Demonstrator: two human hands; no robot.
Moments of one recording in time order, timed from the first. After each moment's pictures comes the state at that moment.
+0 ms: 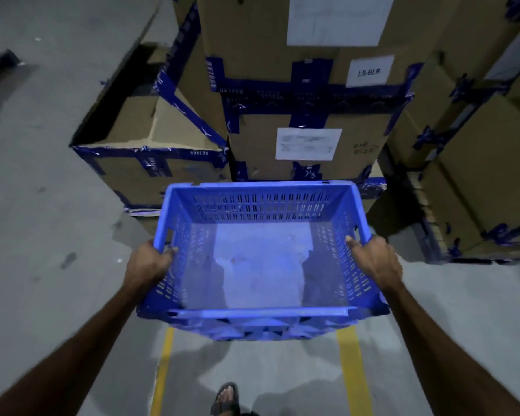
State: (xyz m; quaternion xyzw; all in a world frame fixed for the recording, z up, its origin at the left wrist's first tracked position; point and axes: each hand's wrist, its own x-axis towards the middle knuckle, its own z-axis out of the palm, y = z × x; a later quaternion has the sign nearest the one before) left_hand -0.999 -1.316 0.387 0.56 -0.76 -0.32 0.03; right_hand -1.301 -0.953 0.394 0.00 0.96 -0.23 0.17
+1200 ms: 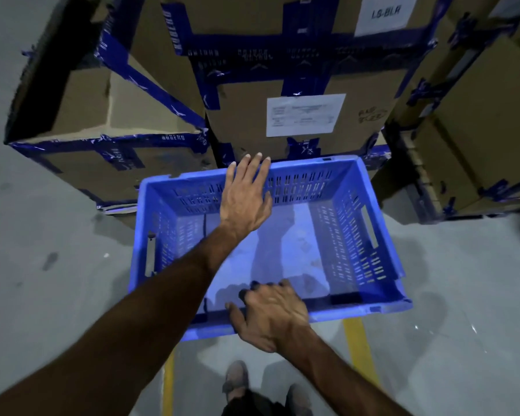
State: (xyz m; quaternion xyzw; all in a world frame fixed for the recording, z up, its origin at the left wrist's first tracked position) left_hand -1.224 -1.258 0.356 0.12 -0.99 0.01 0.11; right_hand -1.115 -1.070 0.399 -0.47 0.85 -0.07 0.20
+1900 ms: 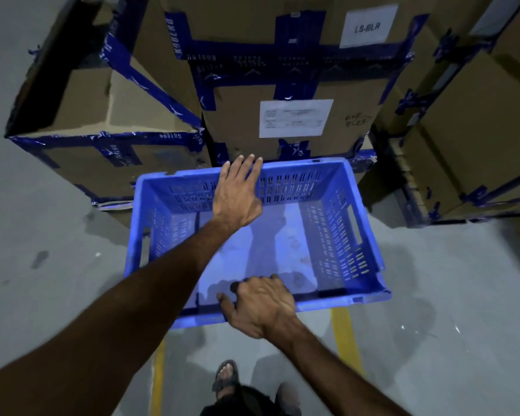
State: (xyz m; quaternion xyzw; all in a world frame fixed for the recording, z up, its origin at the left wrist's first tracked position) left_hand -1.219 -1.255 0.373 0.14 -0.99 0.00 0.04; right_hand -1.109 -1.068 0.403 -0.45 0.86 -0.07 0.21
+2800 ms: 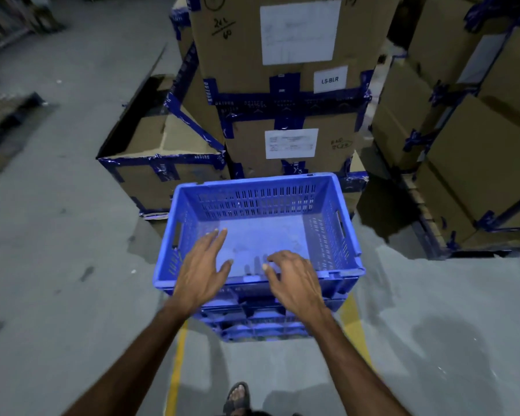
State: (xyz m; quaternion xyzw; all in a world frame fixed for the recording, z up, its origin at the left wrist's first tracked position) left_hand -0.984 -1.173 0.426 0.22 -0.95 -0.18 0.11; right_hand -1.112 -0.973 0.425 -0.39 0.88 -0.26 0.09
